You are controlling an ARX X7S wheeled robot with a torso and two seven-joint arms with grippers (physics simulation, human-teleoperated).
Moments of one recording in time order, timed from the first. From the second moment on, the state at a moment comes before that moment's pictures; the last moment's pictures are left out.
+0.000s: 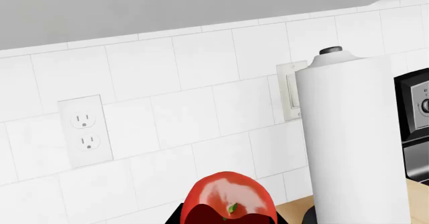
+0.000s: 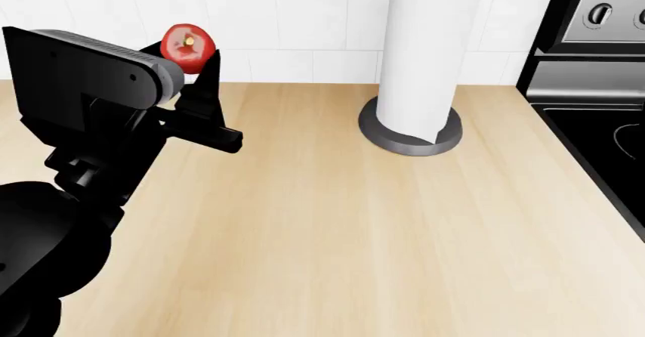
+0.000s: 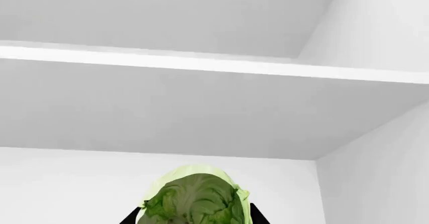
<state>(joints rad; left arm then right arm) -0.80 -0.42 0.02 0.73 -0.72 -1.13 -0.22 2.02 0.18 -0.38 0.47 0.42 0.64 0.29</state>
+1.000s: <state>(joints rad) -0.79 -0.43 0.05 0.72 -0.71 -1.10 -0.24 2.34 0.00 -0.40 1.31 0.37 0.60 0.10</state>
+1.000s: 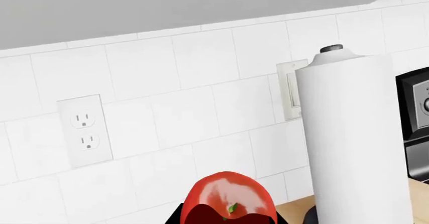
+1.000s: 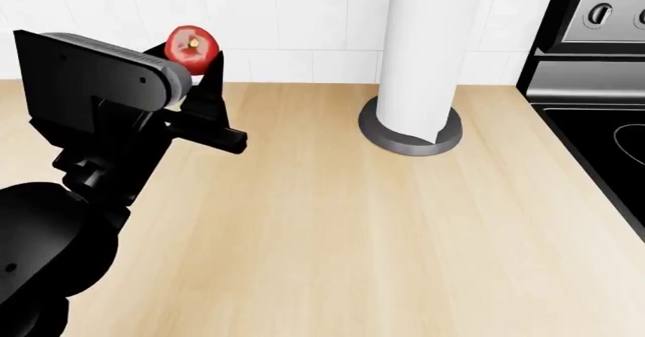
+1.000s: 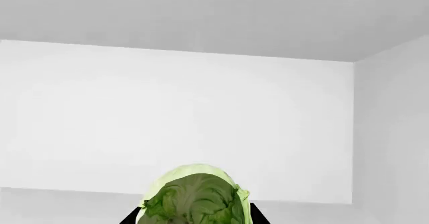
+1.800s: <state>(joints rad) -0.79 -0.44 0.07 0.71 -0.72 -1.08 -0.25 2.34 0.00 -0.43 1.29 0.30 0.77 0.06</state>
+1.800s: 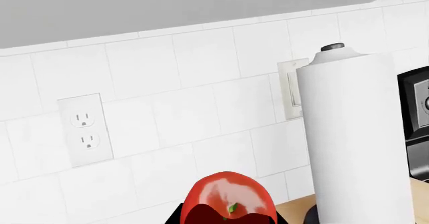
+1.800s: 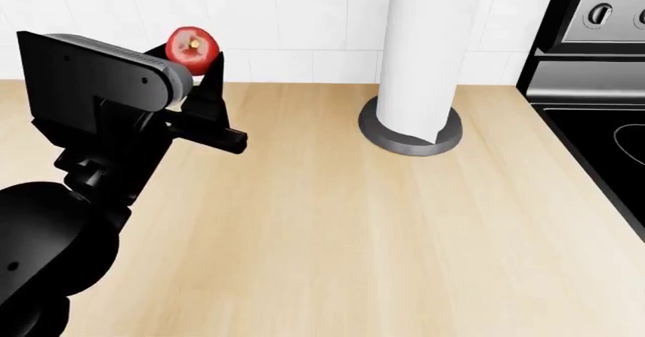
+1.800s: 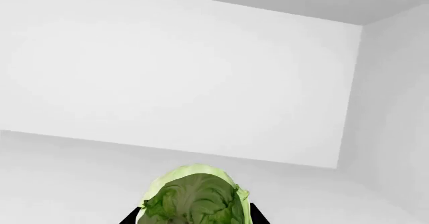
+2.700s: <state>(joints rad) -0.78 -0.46 0.07 0.71 -0.74 -1.06 -0.26 2.34 0.00 -0.39 1.29 0.21 0.76 0.00</state>
